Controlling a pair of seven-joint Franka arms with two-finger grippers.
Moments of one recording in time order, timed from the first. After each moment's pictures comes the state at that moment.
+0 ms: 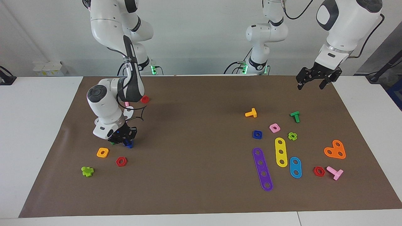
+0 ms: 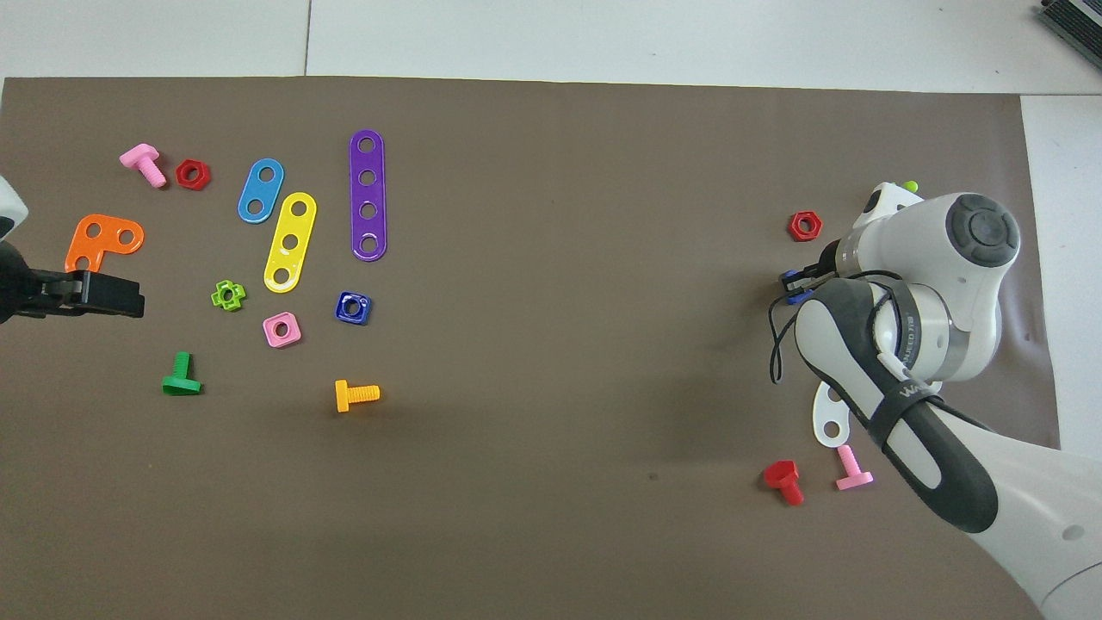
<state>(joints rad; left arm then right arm) -0.02 -0.10 -0.01 -1.78 0.00 1.70 0.03 0.16 0.33 -0.14 -2.00 0.11 2.40 -0.36</state>
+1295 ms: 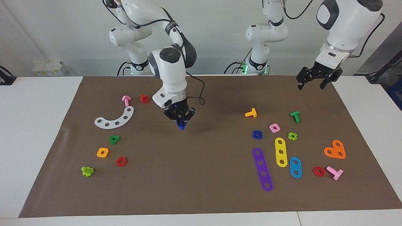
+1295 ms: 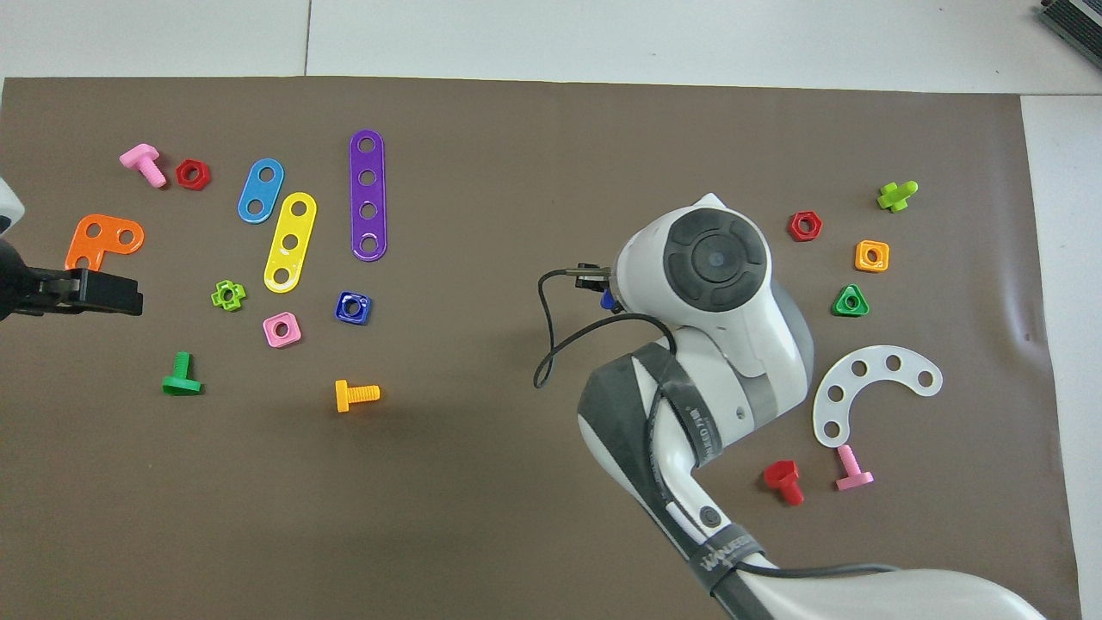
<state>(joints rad) -0.02 -0.10 -0.01 -1.78 0.00 1.71 0.03 0.63 0.29 -0.12 -1.76 -0.01 2.20 0.68</state>
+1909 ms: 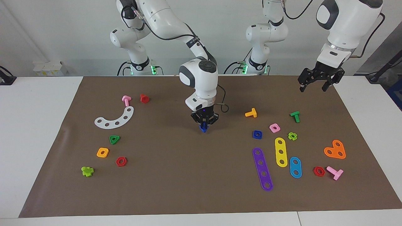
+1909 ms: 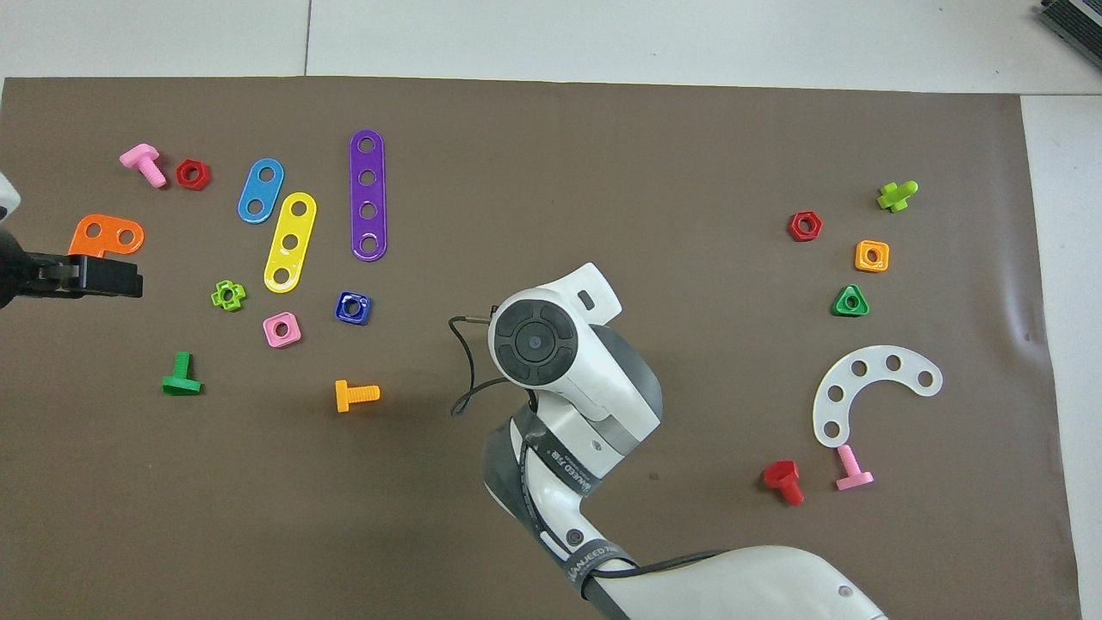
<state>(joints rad) -0.02 -0.10 -0.02 -1.79 0.00 1.77 0.03 0.76 0.46 -0.12 -1.75 -0.11 2.33 0.94</state>
